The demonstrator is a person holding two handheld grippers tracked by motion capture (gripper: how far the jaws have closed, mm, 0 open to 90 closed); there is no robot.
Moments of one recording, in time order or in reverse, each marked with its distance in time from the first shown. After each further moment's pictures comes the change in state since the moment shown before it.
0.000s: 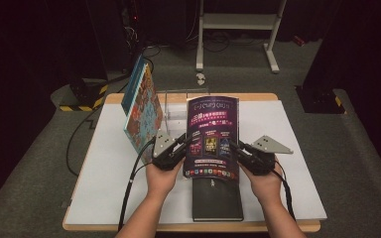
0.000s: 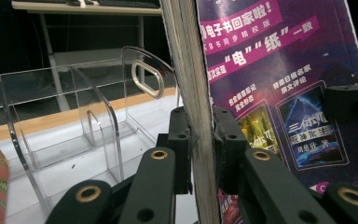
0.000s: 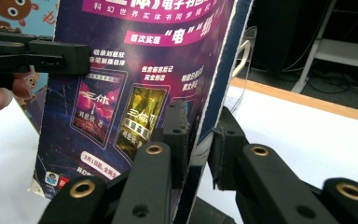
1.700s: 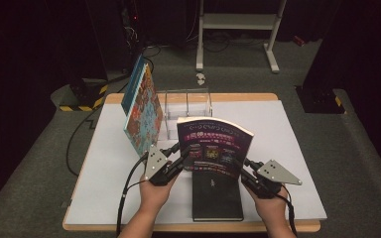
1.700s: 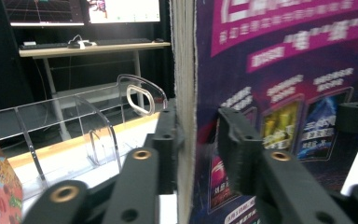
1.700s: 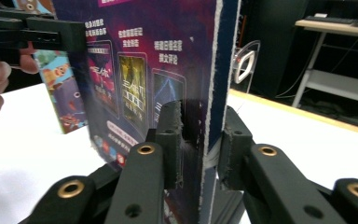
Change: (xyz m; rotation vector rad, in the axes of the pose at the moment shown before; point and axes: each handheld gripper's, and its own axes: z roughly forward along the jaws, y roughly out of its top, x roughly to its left) left arm -0.012 -0.012 -0.036 -0.115 -0.007 0.103; right arm 0.024 -0.035 -0.038 -0.103 -0.003 -0.064
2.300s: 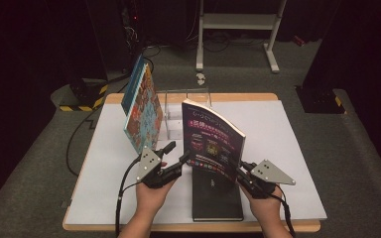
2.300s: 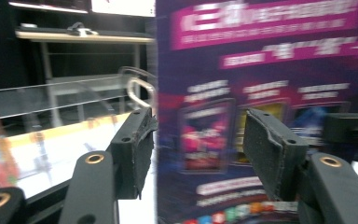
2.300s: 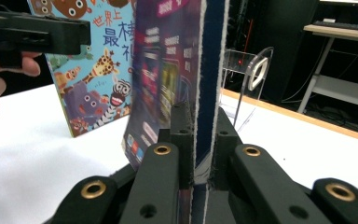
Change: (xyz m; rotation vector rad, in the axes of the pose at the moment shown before) left arm -0.003 0.003 -0.013 -0.002 -0.044 -0.101; right arm 0.012 0.005 0.009 -0.010 0.016 -0.020
